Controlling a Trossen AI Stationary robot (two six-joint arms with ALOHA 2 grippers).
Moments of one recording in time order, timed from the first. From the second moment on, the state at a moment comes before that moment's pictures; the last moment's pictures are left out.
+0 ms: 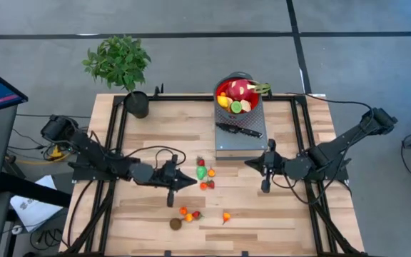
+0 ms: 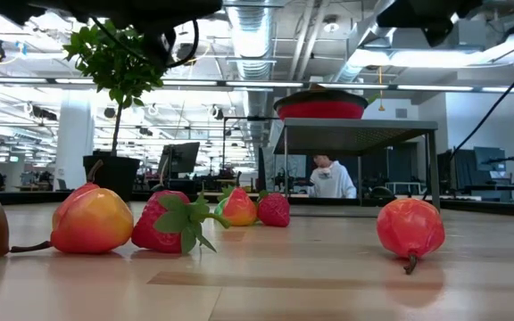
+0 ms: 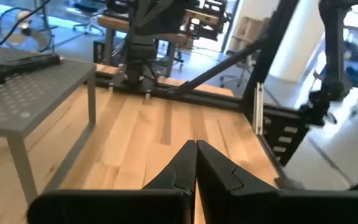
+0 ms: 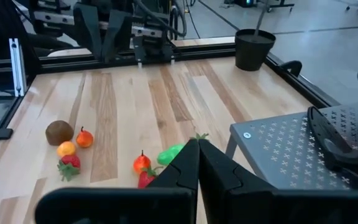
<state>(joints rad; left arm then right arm) -0.43 1.37 0.57 0.67 -0.40 -0.27 0.53 1.00 0.68 -0.13 0.70 0.30</state>
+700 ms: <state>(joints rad) -0.47 1.63 0.64 0.67 -0.51 -0.32 0.53 1.00 0.68 -0.12 0.70 0.30</state>
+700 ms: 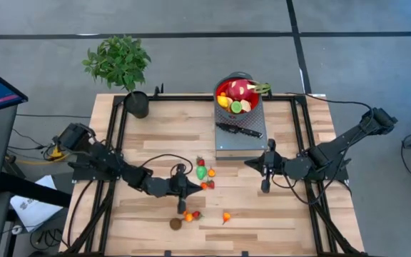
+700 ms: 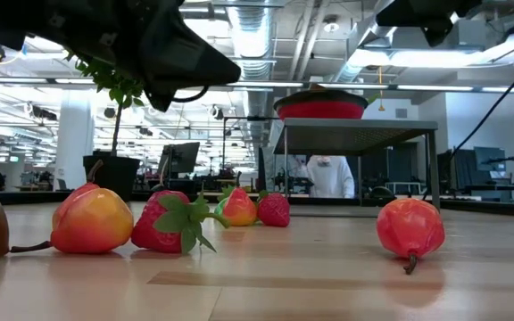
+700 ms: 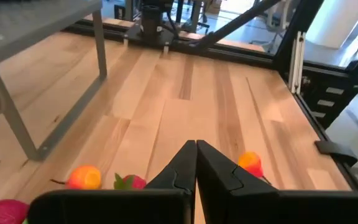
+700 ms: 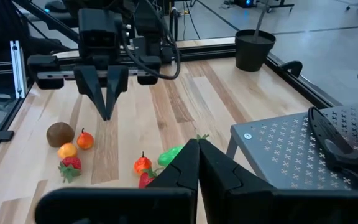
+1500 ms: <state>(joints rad) -0.39 1.63 0.64 0.66 -0.51 -0.35 0.53 1.00 0.68 -0.12 0.70 0.31</state>
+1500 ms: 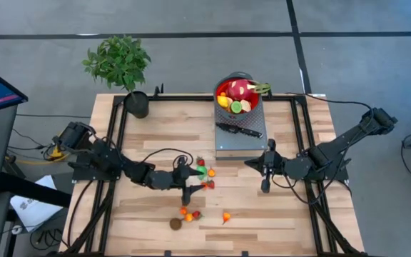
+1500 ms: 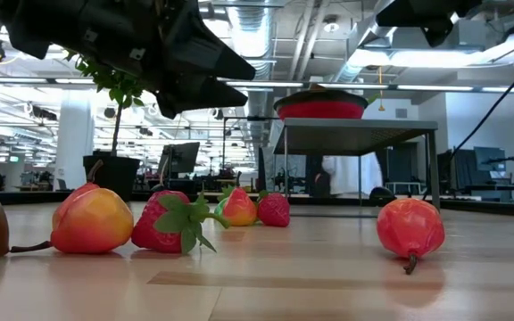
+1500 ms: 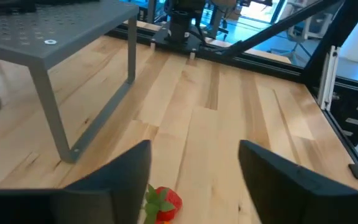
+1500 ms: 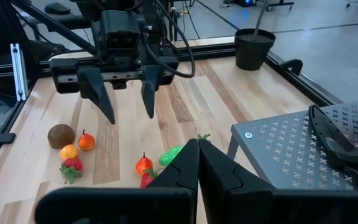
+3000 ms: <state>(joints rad) -0.39 1.95 0.64 0.79 -0.47 -0.45 0.53 1.00 0.68 -0.12 0.70 0.31</state>
